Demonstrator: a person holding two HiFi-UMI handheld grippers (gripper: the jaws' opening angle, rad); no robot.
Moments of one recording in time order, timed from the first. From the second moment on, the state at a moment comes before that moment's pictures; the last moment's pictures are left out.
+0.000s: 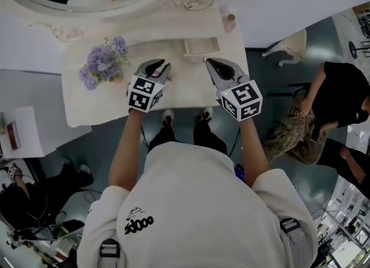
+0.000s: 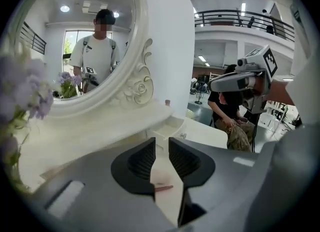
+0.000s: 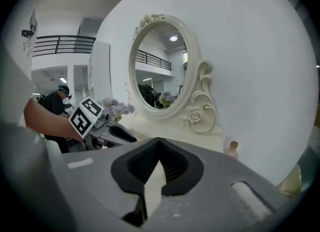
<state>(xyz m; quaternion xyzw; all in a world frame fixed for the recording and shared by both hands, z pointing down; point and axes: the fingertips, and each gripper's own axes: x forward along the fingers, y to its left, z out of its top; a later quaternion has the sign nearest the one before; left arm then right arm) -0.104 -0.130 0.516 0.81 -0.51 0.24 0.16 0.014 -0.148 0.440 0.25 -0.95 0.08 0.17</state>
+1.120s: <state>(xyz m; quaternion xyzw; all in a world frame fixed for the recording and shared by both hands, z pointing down) -0.101 -0.134 0.660 0.76 -0.46 0.37 0.24 0.020 -0.148 0.526 0.24 -0.93 0.14 0.25</state>
